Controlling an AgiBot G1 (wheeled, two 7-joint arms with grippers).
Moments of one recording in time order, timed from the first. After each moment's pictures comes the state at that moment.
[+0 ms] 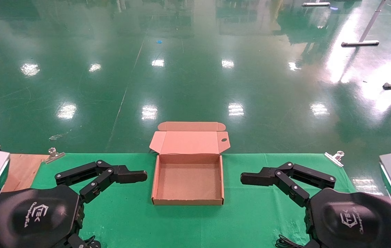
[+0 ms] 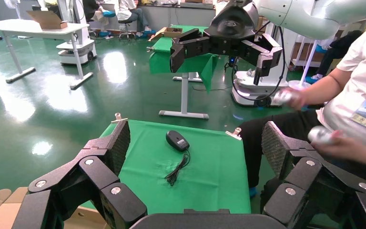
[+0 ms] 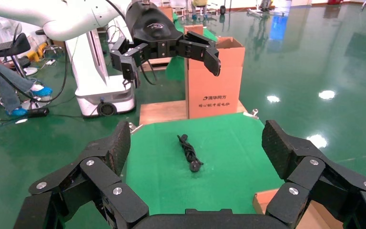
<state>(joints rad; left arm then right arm) -1.07 0.61 0.28 -1.28 0.73 1.50 -0.19 1.07 -0.61 -0.28 1.28 -0.73 -1.50 0.19</state>
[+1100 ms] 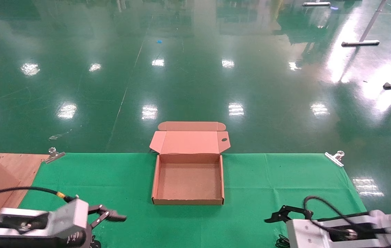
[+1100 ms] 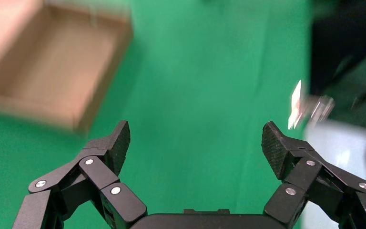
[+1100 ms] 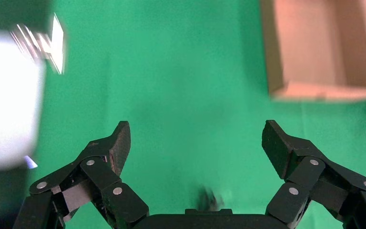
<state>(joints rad) -1.25 0.72 0.54 -0.93 1.35 1.47 -0.04 1.29 -0.76 -0.59 1.12 -1.56 -1.41 -0.03</state>
